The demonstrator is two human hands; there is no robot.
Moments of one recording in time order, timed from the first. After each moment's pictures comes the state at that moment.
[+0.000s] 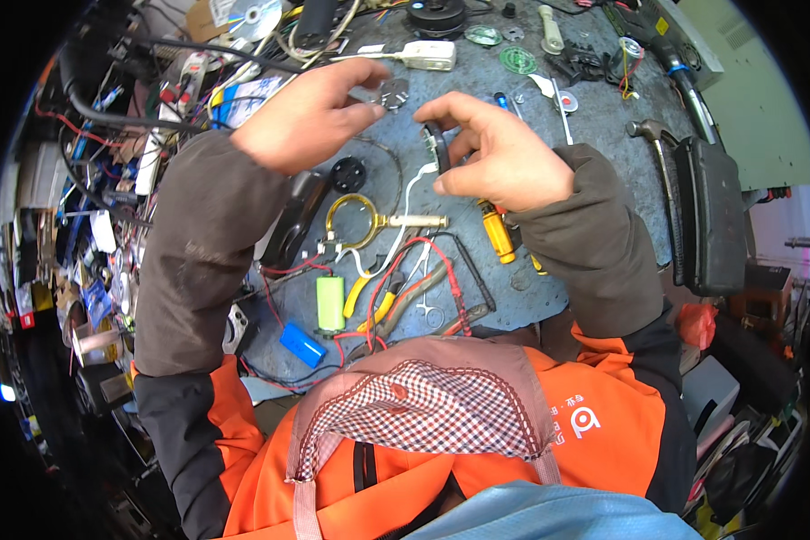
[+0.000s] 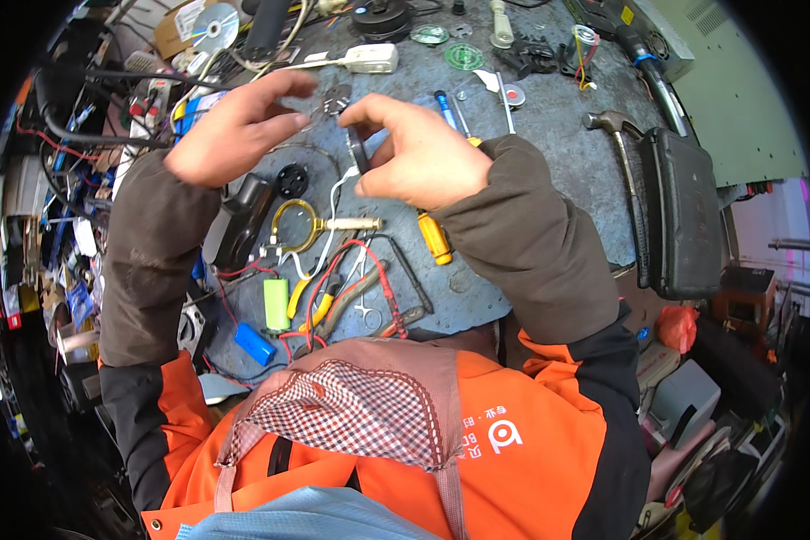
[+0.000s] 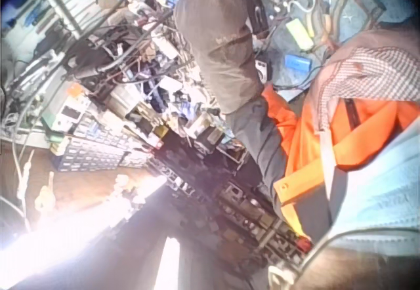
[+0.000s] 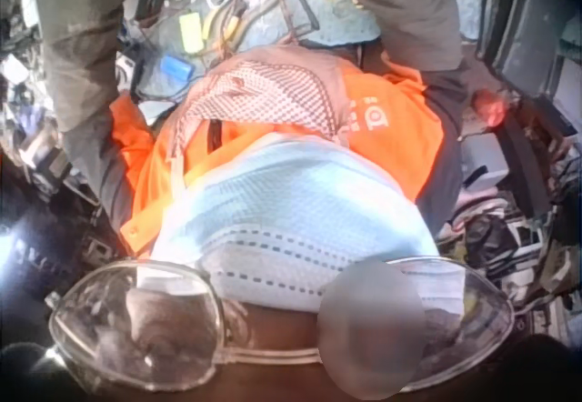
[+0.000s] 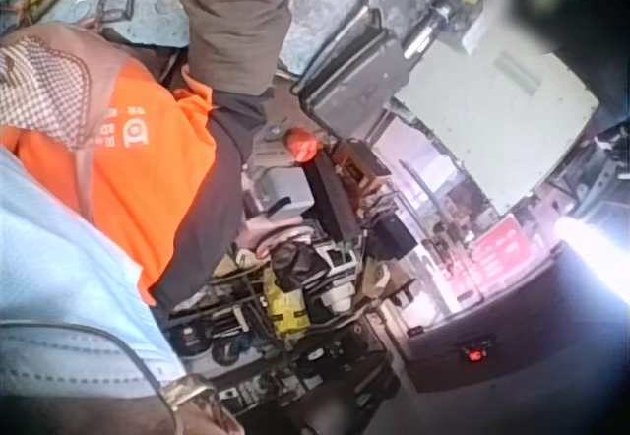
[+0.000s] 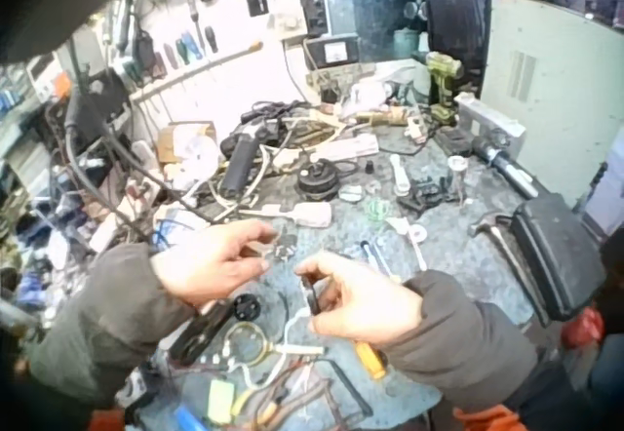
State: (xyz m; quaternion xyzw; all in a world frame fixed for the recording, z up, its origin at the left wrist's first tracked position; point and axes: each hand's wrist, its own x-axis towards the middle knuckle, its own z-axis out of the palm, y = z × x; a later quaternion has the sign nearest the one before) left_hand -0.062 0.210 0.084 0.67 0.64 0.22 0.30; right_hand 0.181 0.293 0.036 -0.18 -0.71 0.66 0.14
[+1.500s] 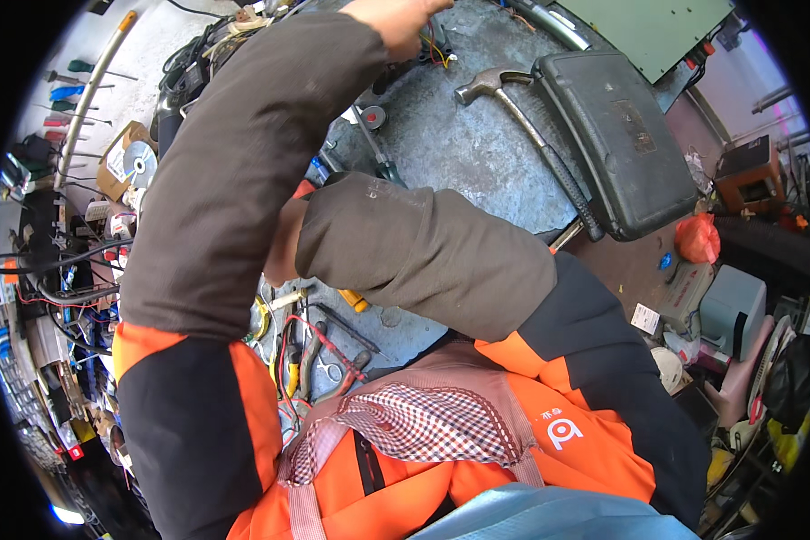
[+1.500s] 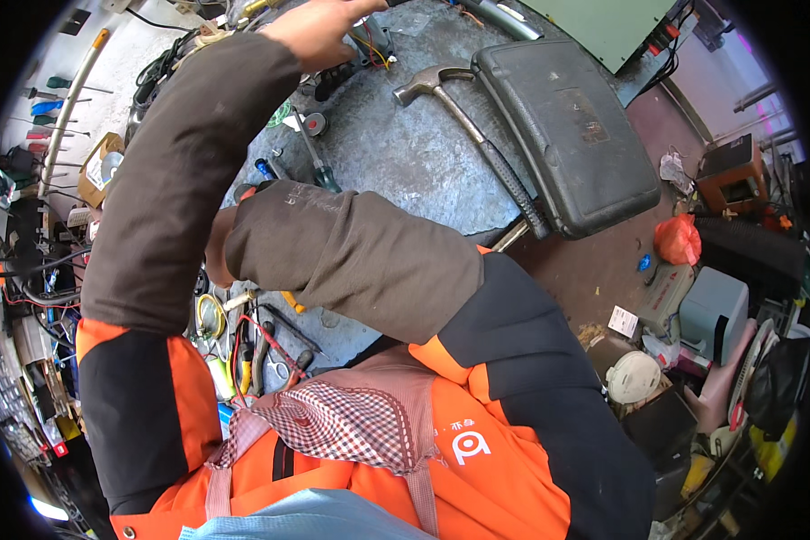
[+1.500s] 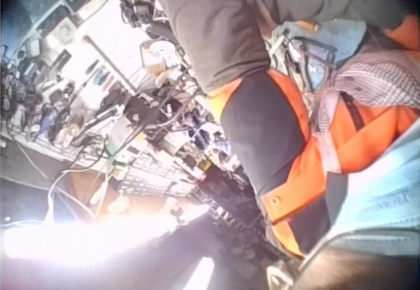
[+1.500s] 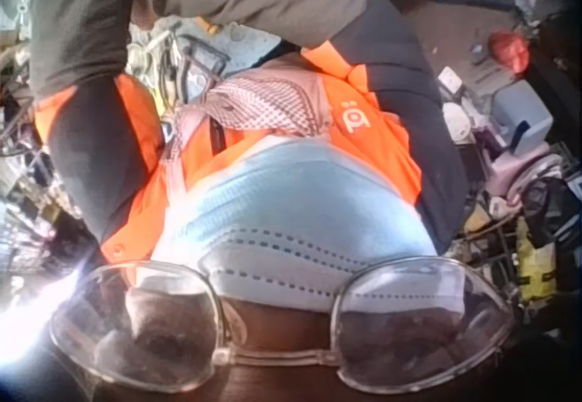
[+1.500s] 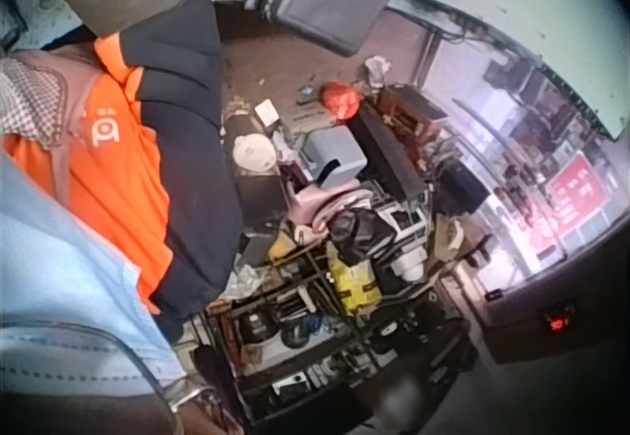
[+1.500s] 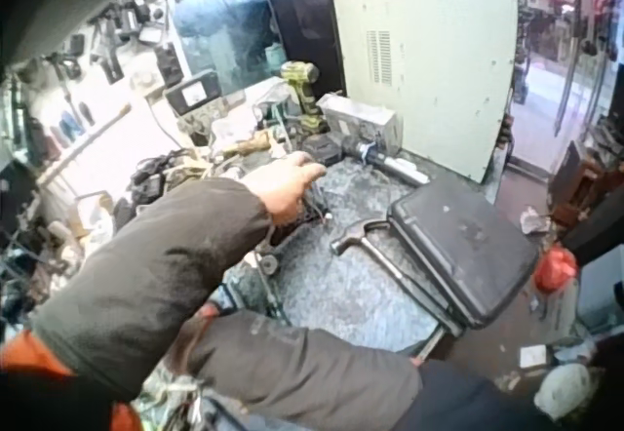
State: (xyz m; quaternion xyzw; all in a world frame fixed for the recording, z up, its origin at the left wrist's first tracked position) left_hand 0.172 0.497 0.076 0.90 0.42 0.06 -0.02; right_hand 0.125 0.323 -0.062 -0.09 -0.91 0.40 0.03
